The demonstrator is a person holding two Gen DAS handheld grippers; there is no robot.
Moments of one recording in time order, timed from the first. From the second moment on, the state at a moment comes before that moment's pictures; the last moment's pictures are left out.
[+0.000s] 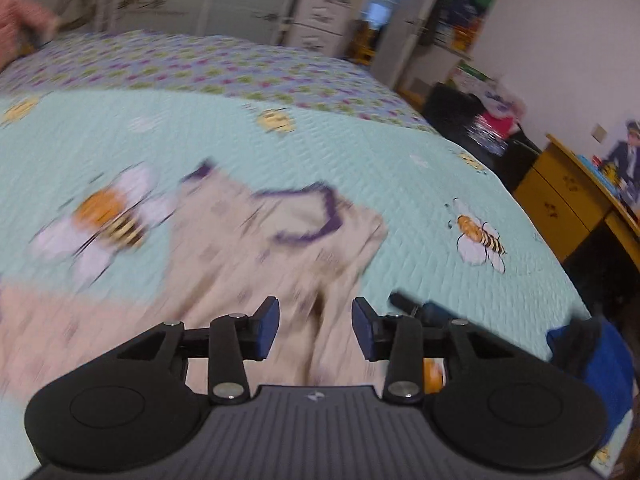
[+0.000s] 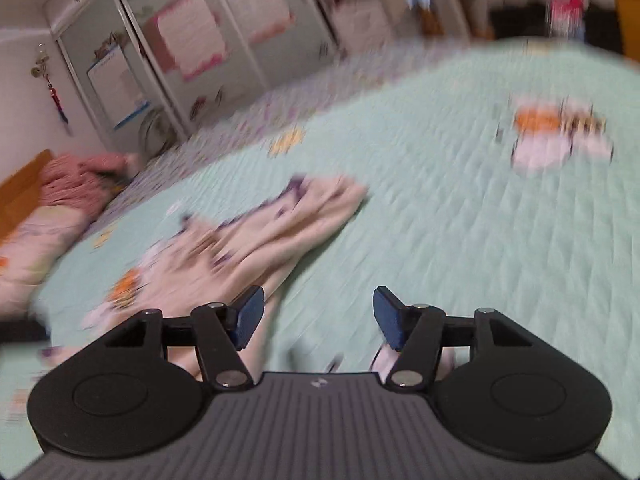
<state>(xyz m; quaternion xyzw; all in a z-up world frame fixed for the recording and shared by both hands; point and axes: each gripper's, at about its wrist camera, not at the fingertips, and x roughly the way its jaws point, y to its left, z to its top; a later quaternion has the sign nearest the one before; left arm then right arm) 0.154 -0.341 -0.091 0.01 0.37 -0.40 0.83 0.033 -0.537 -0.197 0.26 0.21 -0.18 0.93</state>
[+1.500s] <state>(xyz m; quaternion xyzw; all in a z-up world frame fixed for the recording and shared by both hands) 0.241 -0.447 -0.105 0.14 0.34 -0.39 0.85 0.023 -0.571 -0.223 0.35 0.15 -0.14 0.91</state>
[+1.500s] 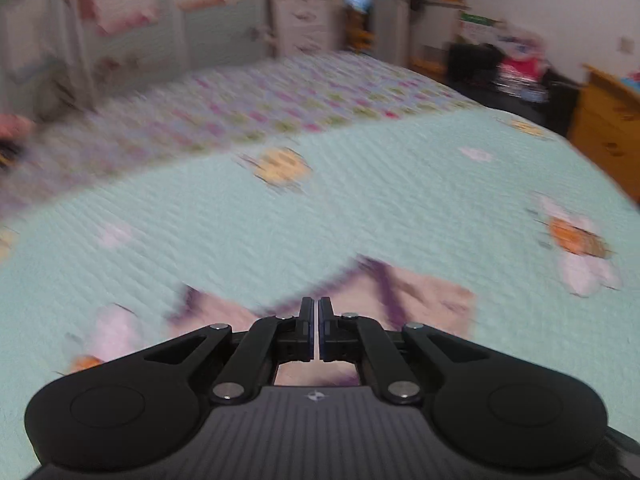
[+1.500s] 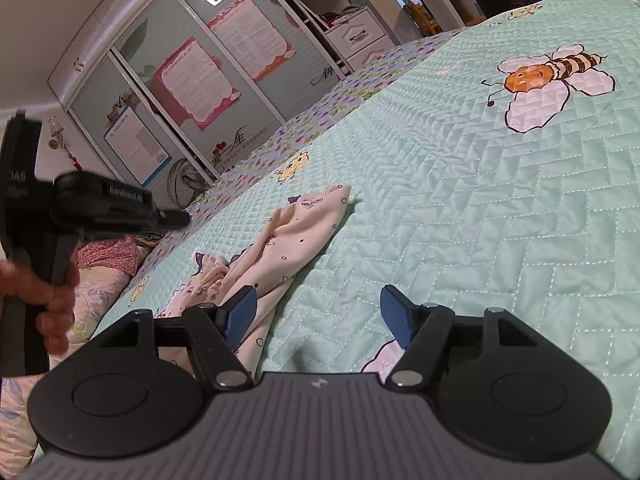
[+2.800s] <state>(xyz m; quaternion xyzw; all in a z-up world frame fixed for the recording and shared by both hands) 0.227 -0.521 -0.120 0.18 0.34 -0.47 0.79 0.025 -0.571 -0.222 0.35 0.15 -0.13 0.91</state>
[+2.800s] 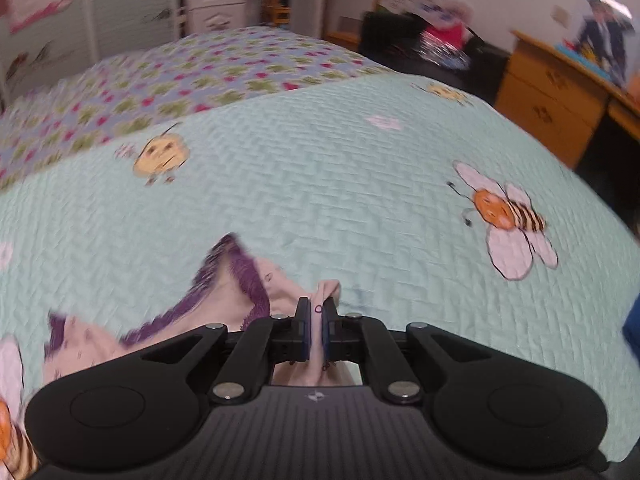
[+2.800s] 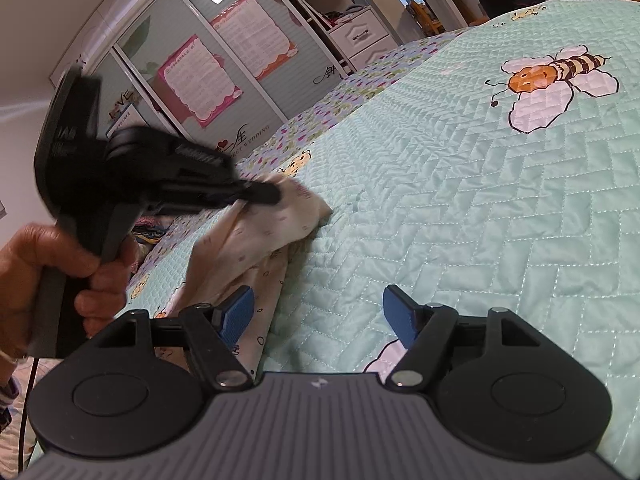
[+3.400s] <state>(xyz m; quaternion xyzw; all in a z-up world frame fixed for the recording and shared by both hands) 0.226 -0.540 -0.090 0.13 0.33 -0.52 0.78 0.024 -0.570 -0.223 0.35 0.15 -0.13 0.91</state>
